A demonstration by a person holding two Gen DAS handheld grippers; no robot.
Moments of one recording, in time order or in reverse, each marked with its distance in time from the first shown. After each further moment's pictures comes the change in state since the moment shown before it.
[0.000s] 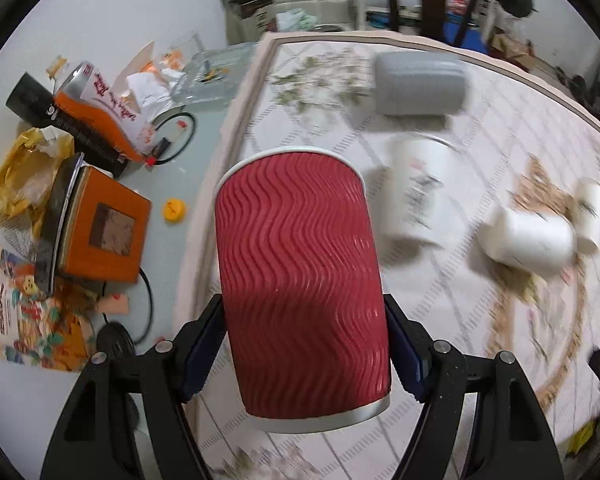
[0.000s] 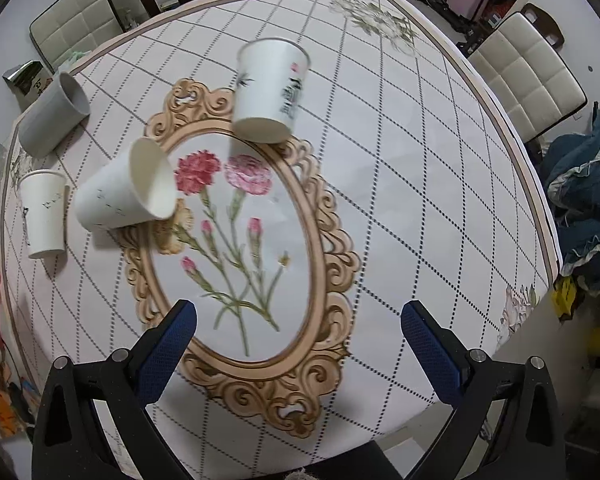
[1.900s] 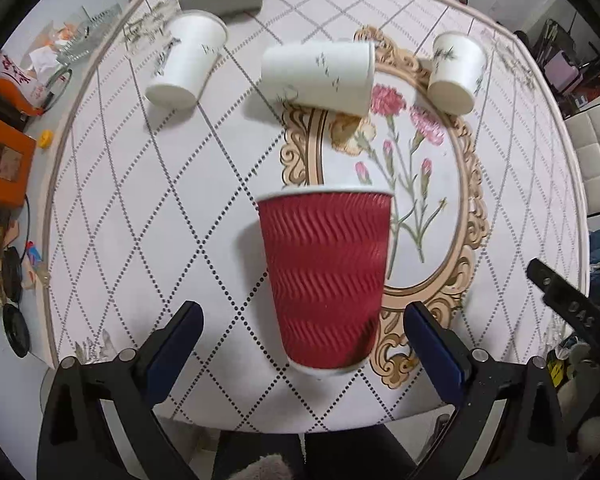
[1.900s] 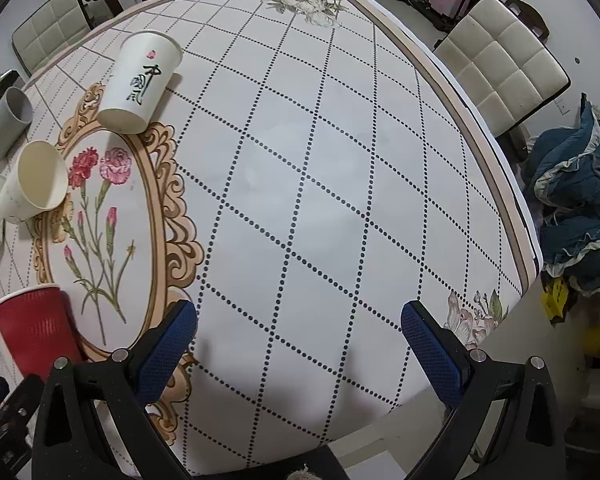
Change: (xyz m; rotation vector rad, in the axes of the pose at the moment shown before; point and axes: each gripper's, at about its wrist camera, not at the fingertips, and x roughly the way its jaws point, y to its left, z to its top) left arm -0.012 -0.141 -0.093 0.090 0.152 -0.234; right arm 0.022 -0.108 -0.013 0.011 -0.020 -0.052
